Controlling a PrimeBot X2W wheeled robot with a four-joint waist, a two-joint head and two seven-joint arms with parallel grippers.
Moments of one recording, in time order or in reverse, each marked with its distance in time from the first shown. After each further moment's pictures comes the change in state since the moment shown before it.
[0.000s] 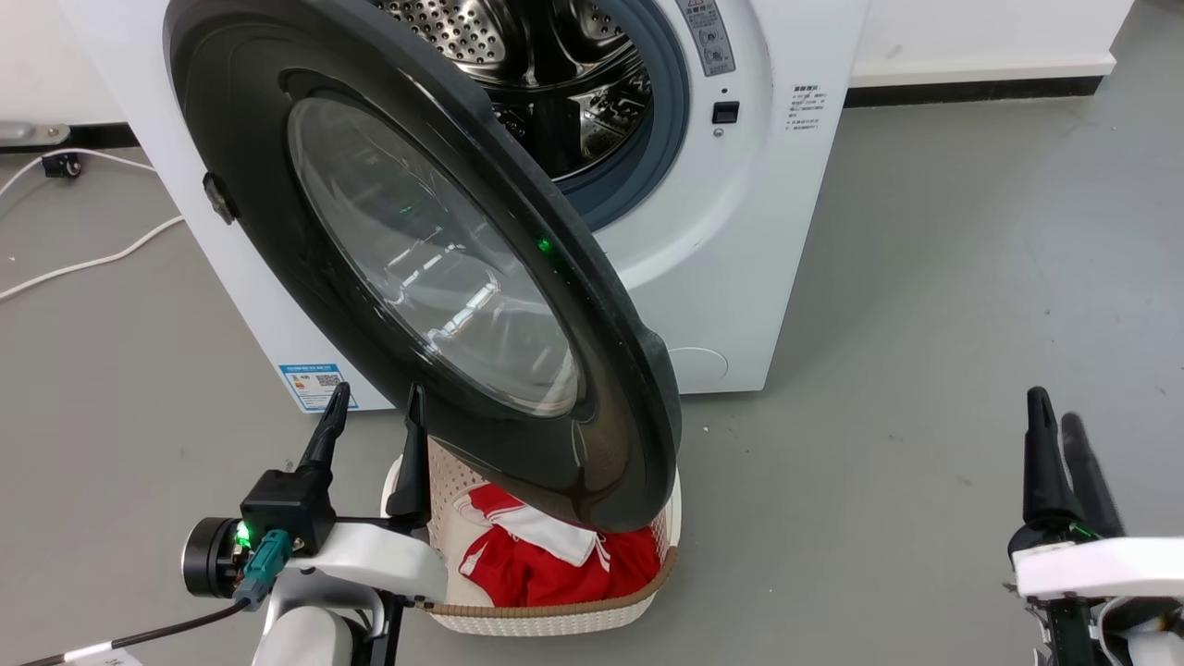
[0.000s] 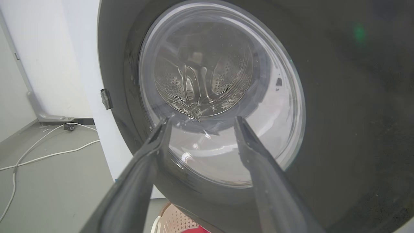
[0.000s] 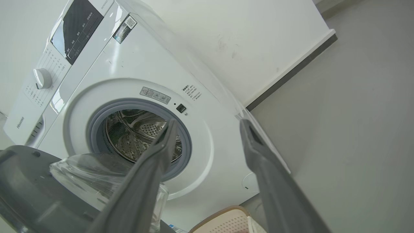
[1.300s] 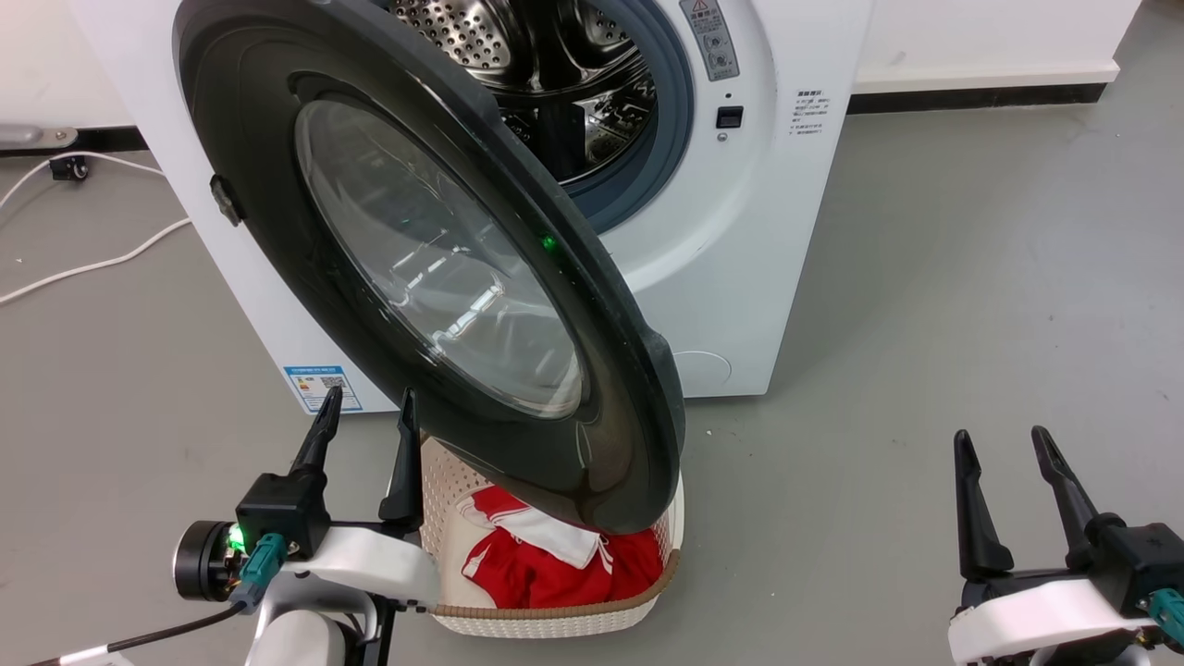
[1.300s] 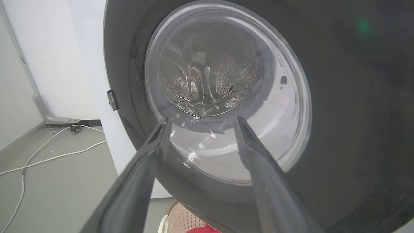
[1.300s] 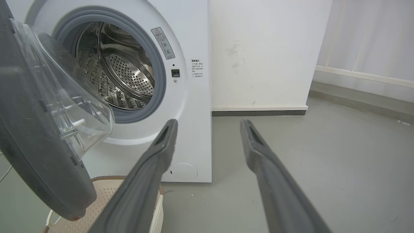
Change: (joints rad) left arm 0.006 0.001 0.021 0.000 0.027 -0.006 0.000; right arm 0.102 0.085 -0.055 -0.141 -0.909 0.000 0.012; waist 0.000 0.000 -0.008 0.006
